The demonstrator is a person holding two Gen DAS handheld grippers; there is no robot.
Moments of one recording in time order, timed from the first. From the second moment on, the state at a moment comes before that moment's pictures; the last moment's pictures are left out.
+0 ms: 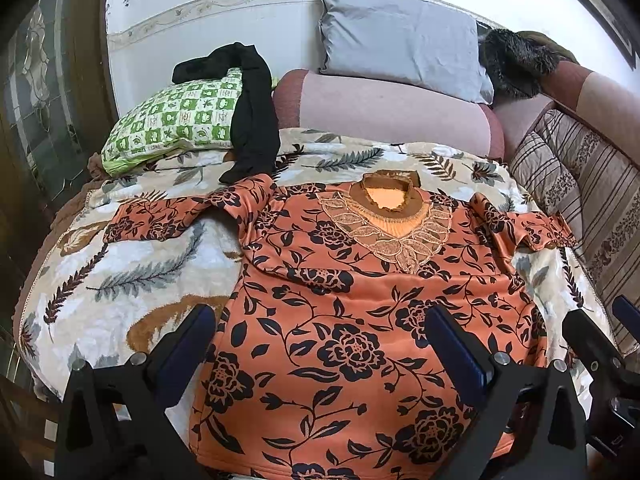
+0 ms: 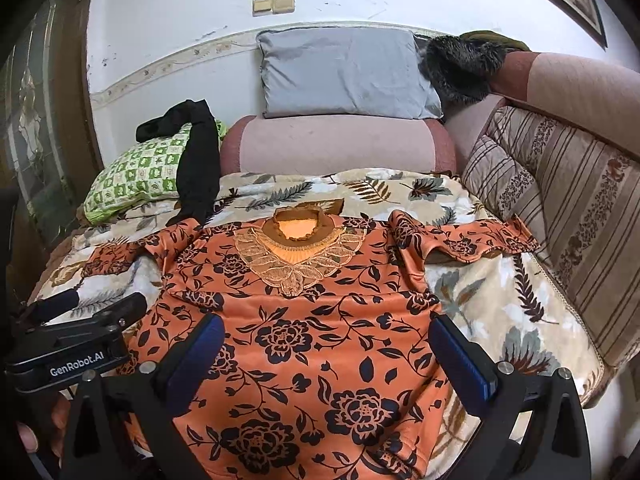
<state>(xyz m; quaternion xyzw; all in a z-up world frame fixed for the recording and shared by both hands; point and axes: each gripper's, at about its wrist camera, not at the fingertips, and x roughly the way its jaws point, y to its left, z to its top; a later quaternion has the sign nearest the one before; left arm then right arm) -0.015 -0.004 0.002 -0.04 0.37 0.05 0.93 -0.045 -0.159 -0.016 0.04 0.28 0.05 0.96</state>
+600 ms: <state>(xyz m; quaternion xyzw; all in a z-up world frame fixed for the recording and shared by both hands) -0.016 -0.002 -0.002 -0.04 0.37 0.06 0.93 -0.038 -0.153 -0.014 0.03 0.28 0.06 0.96</state>
